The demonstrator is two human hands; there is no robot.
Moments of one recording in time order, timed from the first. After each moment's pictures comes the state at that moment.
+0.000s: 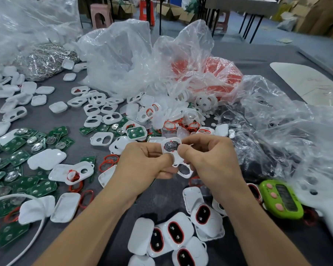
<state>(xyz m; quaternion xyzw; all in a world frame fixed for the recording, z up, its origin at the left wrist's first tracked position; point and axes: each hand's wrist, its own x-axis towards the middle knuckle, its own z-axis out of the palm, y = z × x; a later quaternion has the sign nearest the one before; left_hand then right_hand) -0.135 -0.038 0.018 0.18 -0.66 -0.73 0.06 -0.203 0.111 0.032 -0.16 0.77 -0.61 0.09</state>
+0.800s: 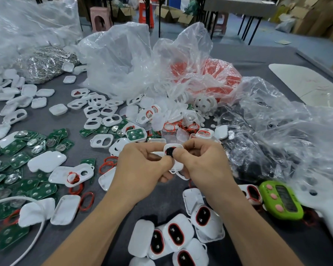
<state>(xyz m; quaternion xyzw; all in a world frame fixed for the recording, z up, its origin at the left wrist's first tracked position) -0.132 -0.033 0.018 0.16 -0.71 -0.67 0.12 -0.198 0.100 0.026 -0.13 0.77 -0.62 0.12</state>
